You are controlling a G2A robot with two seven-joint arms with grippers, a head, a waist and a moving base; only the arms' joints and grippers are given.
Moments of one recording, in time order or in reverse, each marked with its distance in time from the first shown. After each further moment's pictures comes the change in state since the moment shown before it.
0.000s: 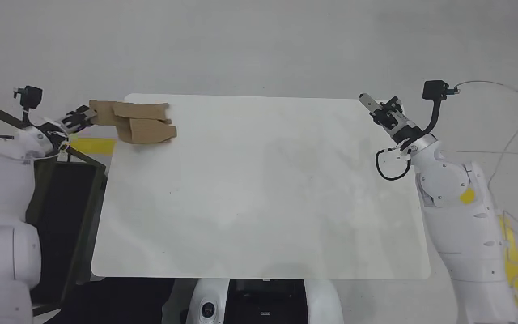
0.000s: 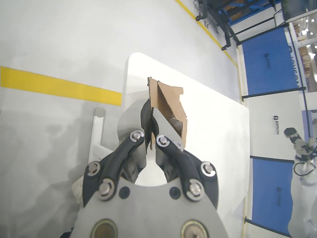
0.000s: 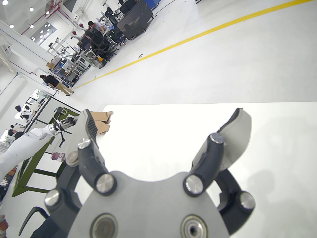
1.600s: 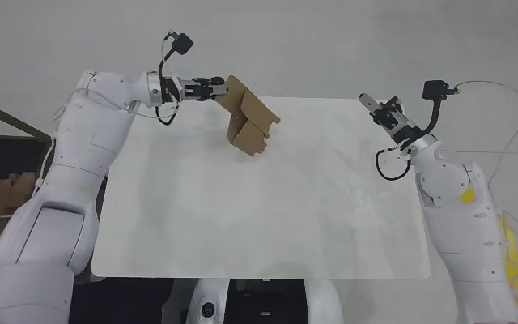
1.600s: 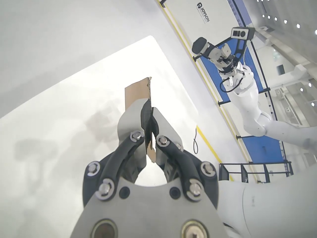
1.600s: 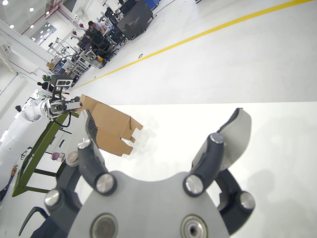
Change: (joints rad) left arm -0.046 -0.245 0.380 -0.635 -0.351 0.100 -0.331; right arm 0.000 0.000 0.000 0.000 0.000 0.000 0.000
